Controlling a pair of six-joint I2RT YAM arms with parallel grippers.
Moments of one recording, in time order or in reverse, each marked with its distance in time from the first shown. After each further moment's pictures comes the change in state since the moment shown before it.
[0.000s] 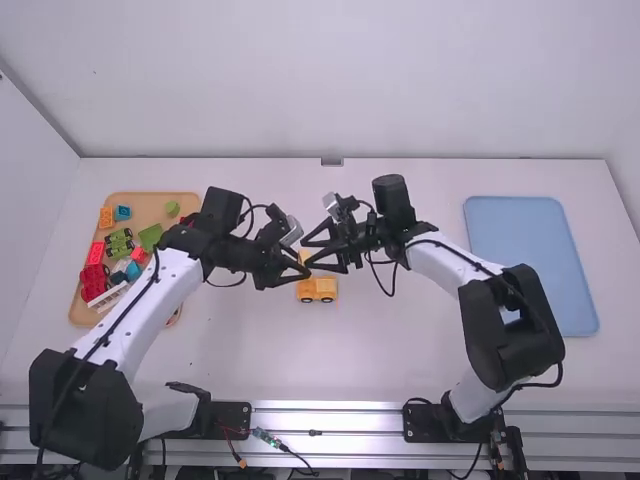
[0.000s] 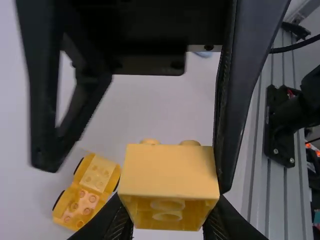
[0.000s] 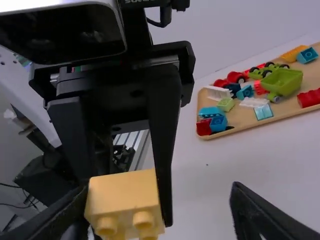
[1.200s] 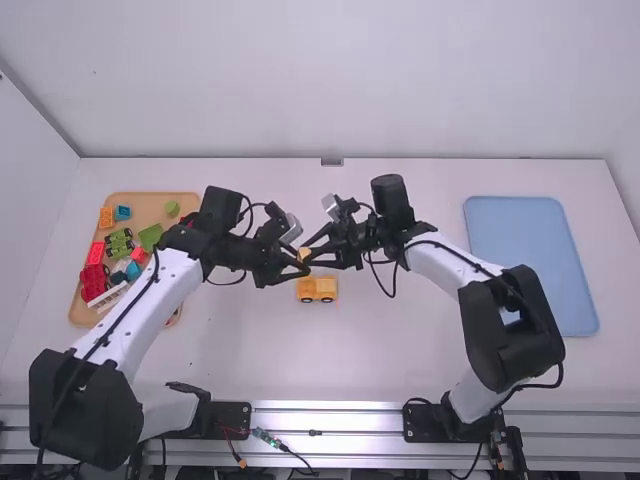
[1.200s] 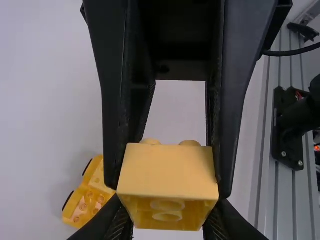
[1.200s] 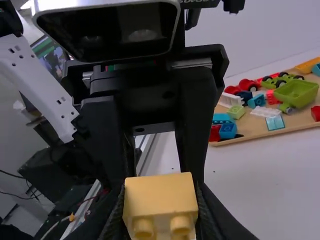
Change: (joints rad) left arm 0.003 0.000 -0.002 0.027 -0.013 -0.012; right arm 0.014 -0.005 0.000 0.011 -0.040 -0.033
